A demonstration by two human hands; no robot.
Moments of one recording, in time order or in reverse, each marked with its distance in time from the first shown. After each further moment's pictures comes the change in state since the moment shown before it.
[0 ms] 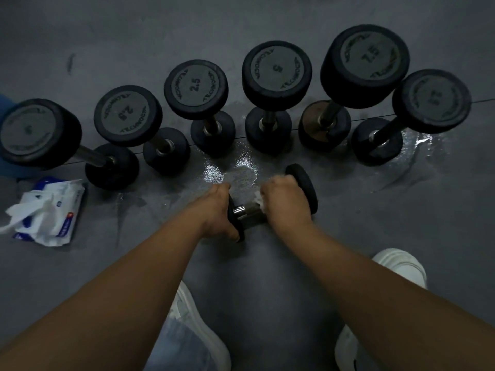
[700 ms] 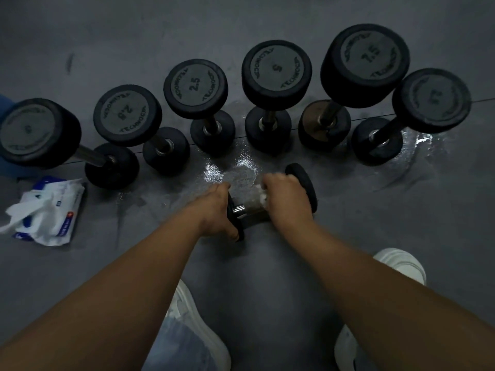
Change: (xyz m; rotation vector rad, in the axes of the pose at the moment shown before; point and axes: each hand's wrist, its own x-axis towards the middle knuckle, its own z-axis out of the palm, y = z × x) left_hand 0.000 -0.001 -0.002 -0.028 0.001 -0.005; right_hand -0.002 0.002 -0.012 0.175 -0.043 0.056
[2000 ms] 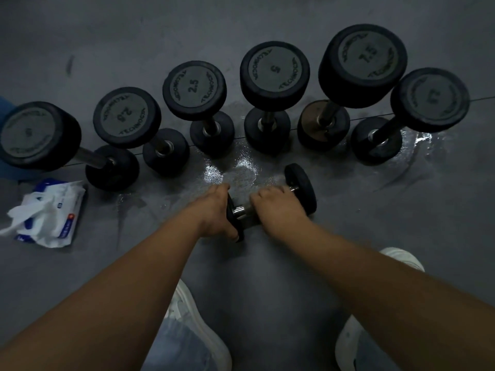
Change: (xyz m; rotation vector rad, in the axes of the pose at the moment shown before) left_hand -0.006 0.005 -0.003 0.014 -0.006 -0.005; right_hand -0.007 -0.002 0.014 -0.373 -0.176 -0.256
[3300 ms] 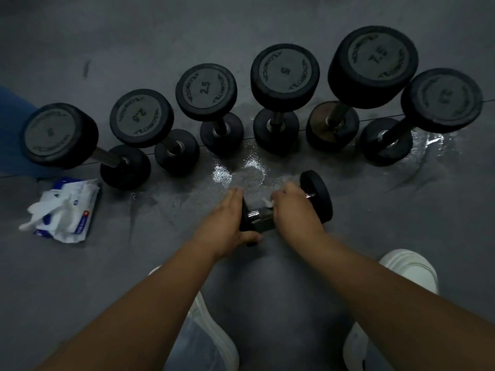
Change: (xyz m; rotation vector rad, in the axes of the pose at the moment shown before) left_hand -0.029 0.011 0.031 -0.061 0.208 0.117; right_hand -0.014 0.003 -0.001 0.442 0.182 0.267
